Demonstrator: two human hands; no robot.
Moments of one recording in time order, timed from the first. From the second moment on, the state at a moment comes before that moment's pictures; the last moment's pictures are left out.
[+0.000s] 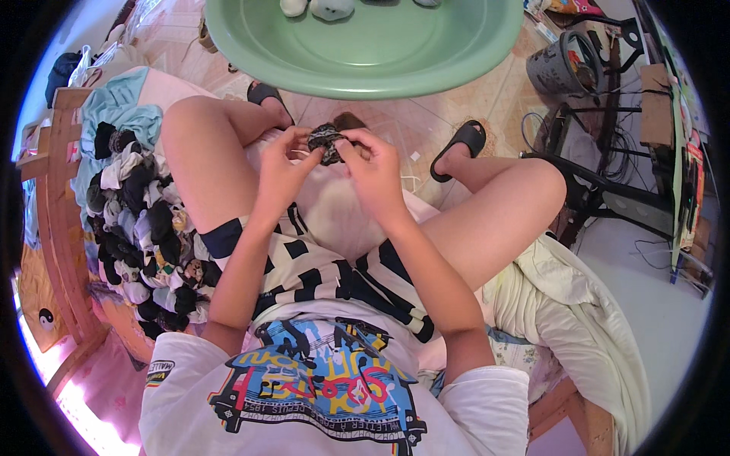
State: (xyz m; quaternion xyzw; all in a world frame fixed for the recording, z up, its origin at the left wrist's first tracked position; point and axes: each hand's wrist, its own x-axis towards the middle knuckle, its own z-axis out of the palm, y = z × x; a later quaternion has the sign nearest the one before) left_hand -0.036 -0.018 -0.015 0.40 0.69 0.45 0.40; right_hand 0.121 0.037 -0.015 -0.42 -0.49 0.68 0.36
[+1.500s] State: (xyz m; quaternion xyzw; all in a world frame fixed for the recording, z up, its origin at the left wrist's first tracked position) left_hand -0.031 -0.016 -0.014 0.46 0.65 0.50 0.33; right_hand 0.128 0.040 0.009 -0.27 -0.37 0.84 0.30
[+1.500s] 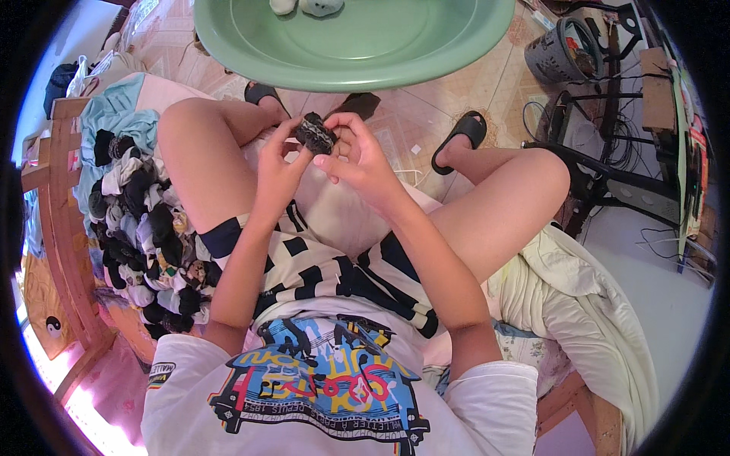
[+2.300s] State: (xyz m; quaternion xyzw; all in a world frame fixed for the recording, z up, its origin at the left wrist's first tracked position) left_hand -0.022 -0.017 -0.001 0.49 0.70 0.44 0.28; right_hand 0.124 0.037 0.015 -0.48 -0.66 0.49 0.32
